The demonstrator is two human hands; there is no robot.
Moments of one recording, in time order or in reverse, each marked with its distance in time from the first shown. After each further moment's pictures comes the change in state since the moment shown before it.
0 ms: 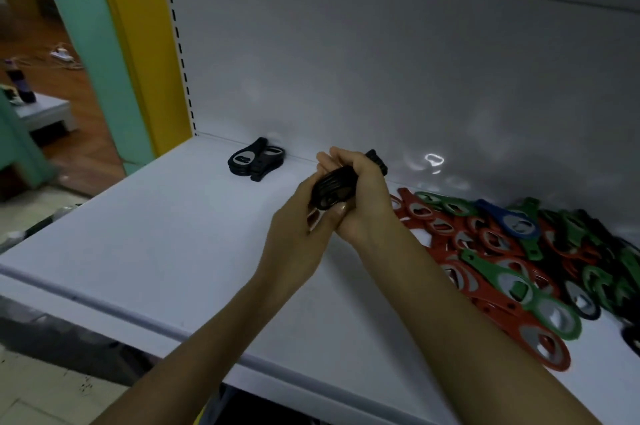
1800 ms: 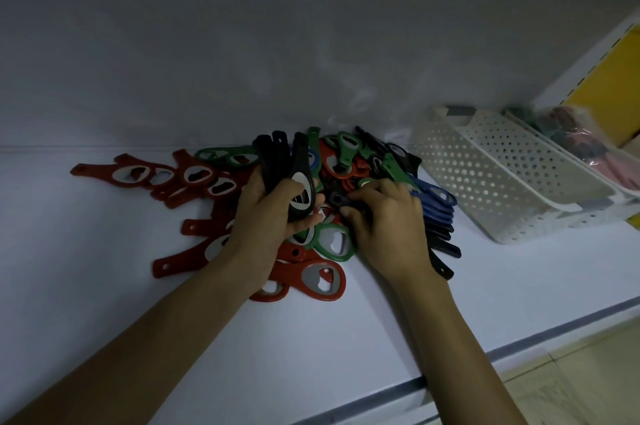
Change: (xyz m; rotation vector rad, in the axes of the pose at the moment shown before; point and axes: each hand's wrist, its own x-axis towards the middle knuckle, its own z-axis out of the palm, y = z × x) left_hand -0.010 0.056 0.215 -0.871 -0.430 -0.534; right_hand -0.105 -0.127 -0.264 -1.932 0.756 -0.734
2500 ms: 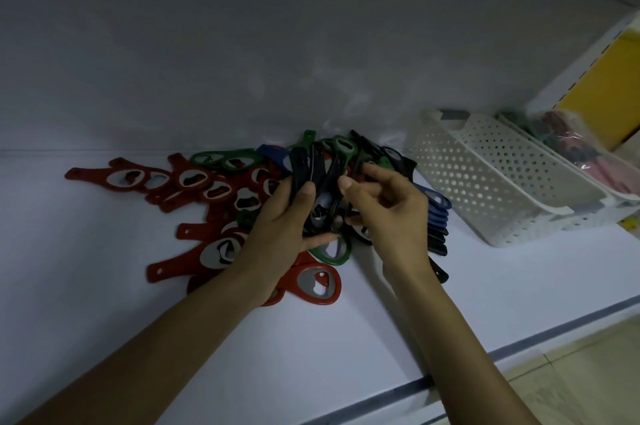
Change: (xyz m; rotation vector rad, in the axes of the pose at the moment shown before) left_hand -0.008 -0.011 0.005 0.103 -0.224 -0.024; right_hand 0.002 -0.030 -0.022 1.167 0.121 0.390
